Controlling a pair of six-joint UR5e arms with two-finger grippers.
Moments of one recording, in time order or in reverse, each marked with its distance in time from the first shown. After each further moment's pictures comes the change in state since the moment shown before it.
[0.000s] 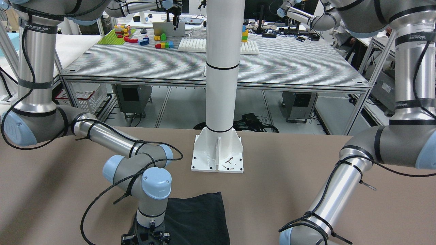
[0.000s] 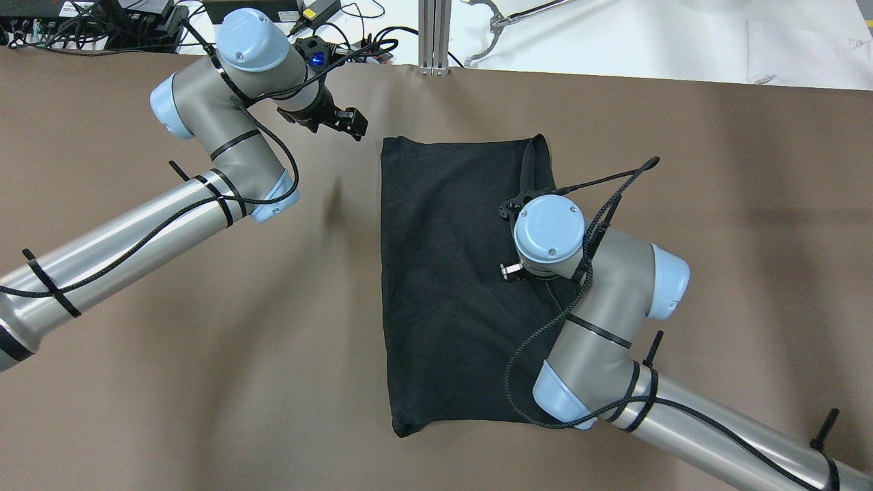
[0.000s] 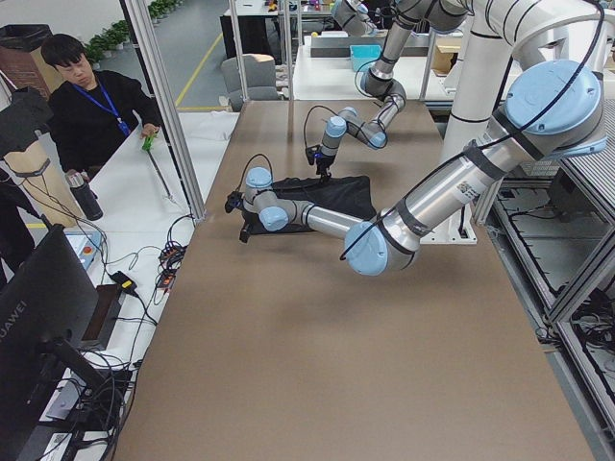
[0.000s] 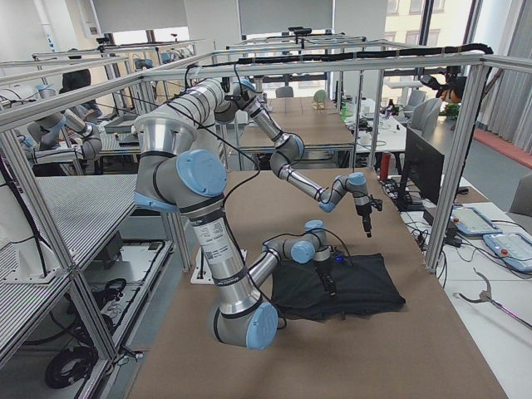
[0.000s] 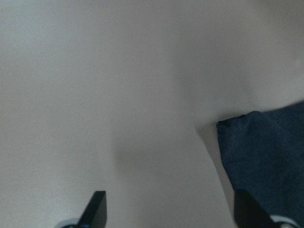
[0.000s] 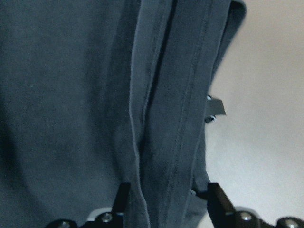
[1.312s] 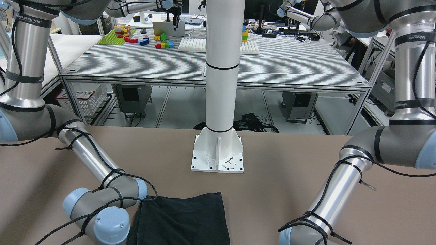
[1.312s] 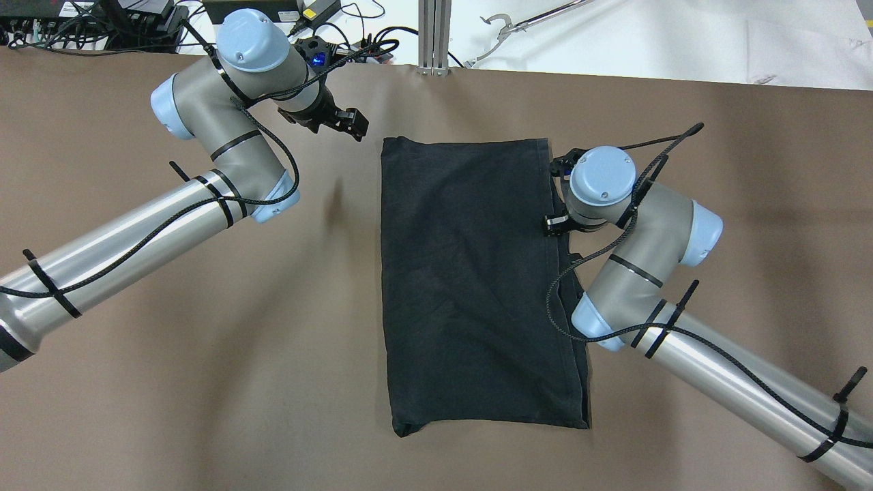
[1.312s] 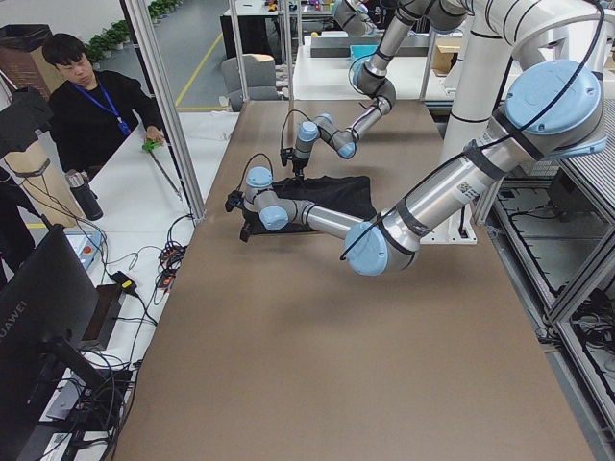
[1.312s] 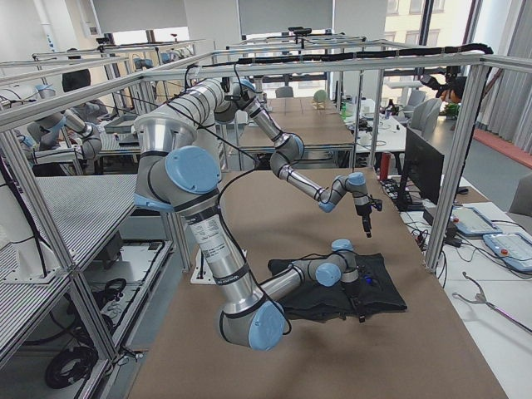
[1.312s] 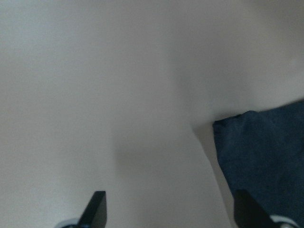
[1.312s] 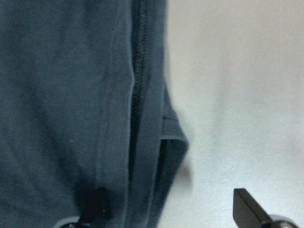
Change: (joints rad) left arm 0.001 0.001 -0.003 0.000 0.000 0.000; right arm 0.152 -0.005 -0.246 0.245 0.064 -0.056
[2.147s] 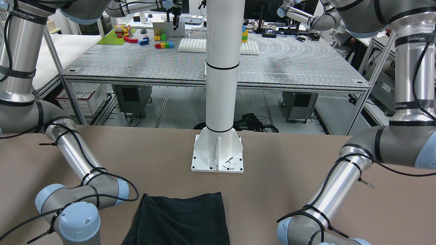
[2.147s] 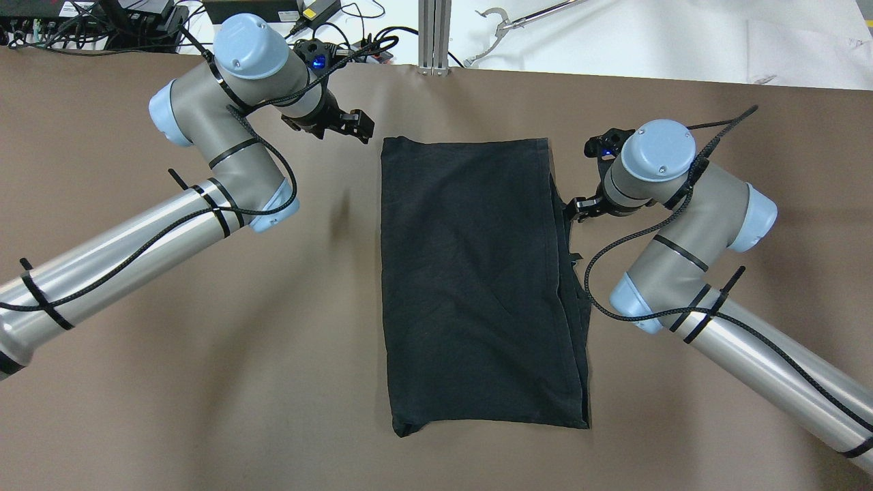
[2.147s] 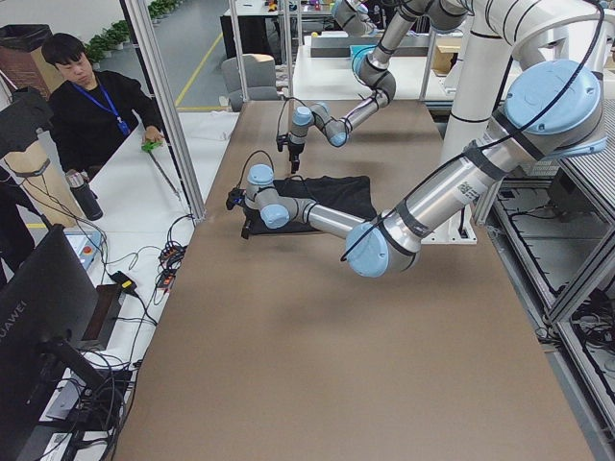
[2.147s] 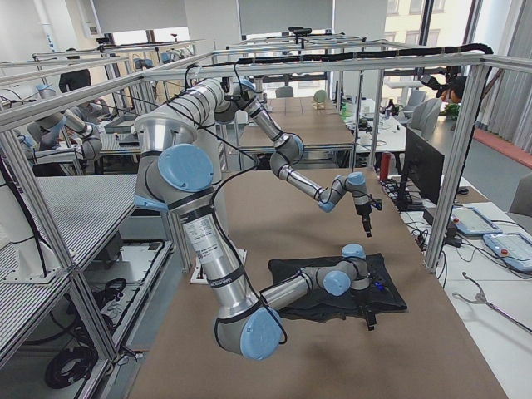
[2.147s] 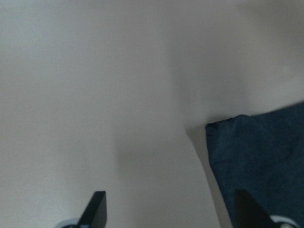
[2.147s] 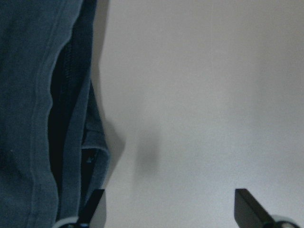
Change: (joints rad) left arm 0.016 0.036 -0.084 0.002 0.000 -0.103; right arm 0.083 -0.065 0.063 0.051 0.107 -0.016
